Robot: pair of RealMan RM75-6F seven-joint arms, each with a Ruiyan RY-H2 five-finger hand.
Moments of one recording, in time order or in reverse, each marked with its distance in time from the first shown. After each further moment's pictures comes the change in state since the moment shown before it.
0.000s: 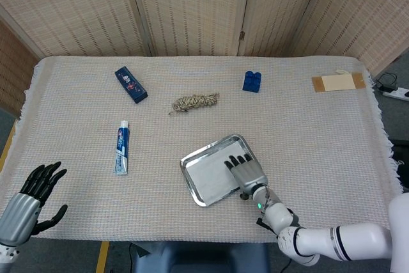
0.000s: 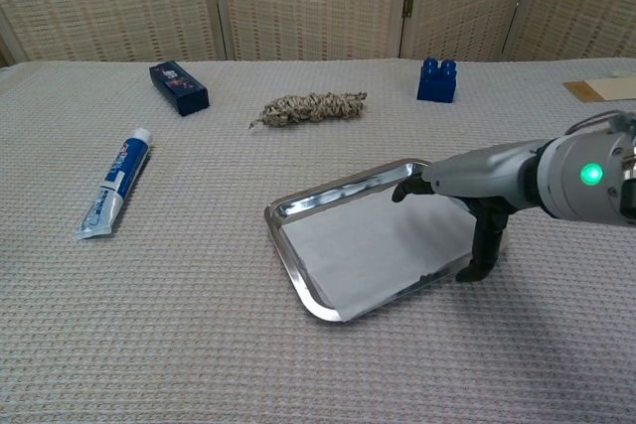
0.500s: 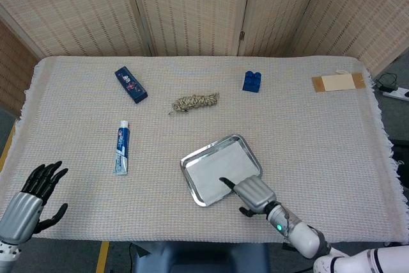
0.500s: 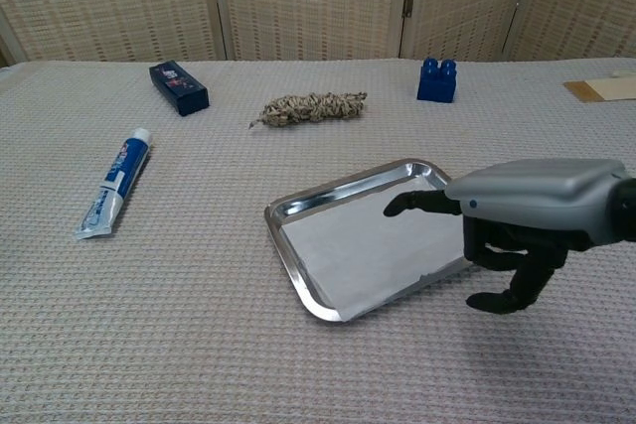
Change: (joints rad) left arm -0.001 -0.009 -0.006 -0.005 -0.022 -0.026 0.053; right arm -0.174 0.153 -0.186 -0.079 -0.619 -0.128 0.408
